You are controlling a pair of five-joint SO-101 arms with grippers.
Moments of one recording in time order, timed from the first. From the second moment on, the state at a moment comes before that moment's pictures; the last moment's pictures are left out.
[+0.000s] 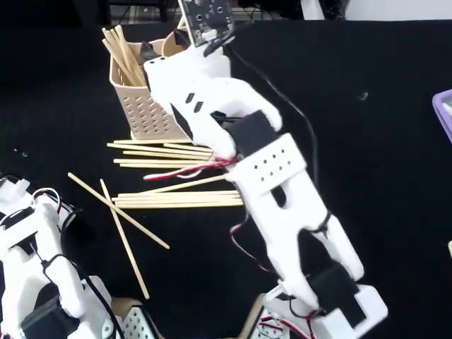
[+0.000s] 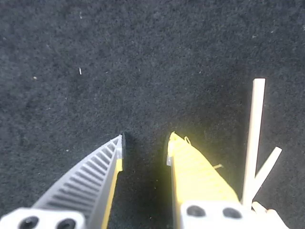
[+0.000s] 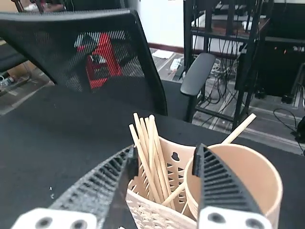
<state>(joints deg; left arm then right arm) -41.6 -28.9 66.2 36.4 17.4 -32.4 -12.3 -4.6 42.9 -7.3</state>
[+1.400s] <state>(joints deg) -41.6 -28.9 66.2 36.4 17.4 -44.1 9.0 27.4 52.6 14.2</state>
